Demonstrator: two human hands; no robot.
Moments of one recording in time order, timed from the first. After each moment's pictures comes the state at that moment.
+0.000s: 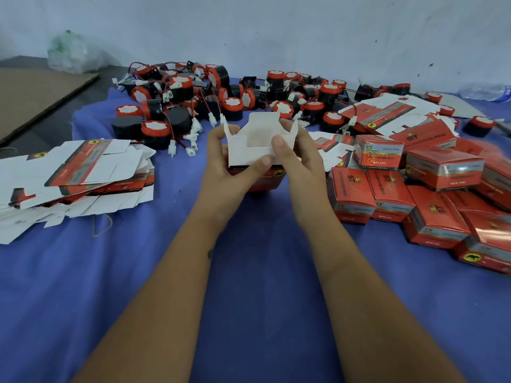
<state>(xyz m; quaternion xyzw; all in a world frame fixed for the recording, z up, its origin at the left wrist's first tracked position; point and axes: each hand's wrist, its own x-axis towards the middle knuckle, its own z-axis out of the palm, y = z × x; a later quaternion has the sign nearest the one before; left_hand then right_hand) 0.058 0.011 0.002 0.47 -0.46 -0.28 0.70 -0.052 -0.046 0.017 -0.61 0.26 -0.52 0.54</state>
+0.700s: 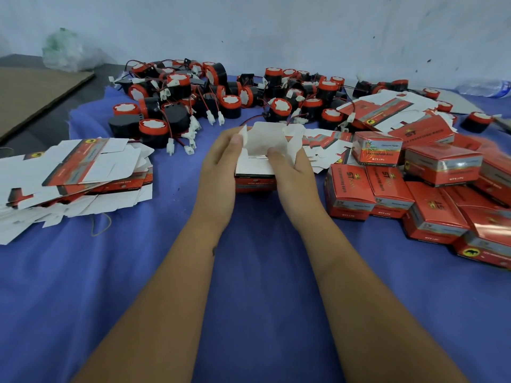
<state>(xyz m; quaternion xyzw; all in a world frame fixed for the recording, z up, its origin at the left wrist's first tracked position) 0.054 0.007 0.008 0.45 -0.41 -0.28 0.74 -0.046 -0.051 0.001 -0.60 0.34 -0.47 0.55</state>
